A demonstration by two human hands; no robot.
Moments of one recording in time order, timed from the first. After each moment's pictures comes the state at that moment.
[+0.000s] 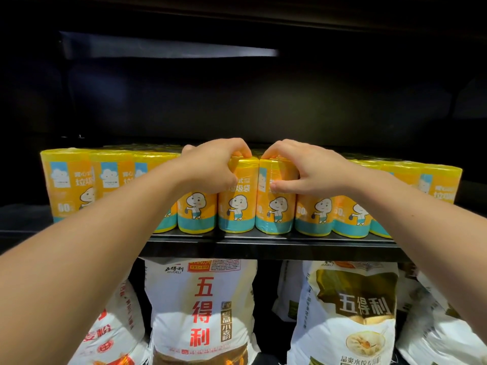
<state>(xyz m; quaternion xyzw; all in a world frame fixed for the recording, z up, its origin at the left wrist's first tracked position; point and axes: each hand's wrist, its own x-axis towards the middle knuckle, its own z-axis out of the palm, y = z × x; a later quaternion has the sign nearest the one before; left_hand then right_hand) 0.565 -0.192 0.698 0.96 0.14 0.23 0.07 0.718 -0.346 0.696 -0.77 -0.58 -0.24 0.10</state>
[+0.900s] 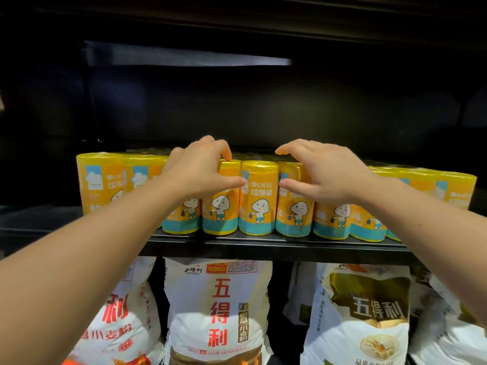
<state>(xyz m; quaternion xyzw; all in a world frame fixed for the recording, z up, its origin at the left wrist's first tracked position) 0.539 -0.146 0.686 0.93 0.18 0.33 -0.03 0.691 -0.338 0.695 -0.75 -0.54 -0.38 0.02</state>
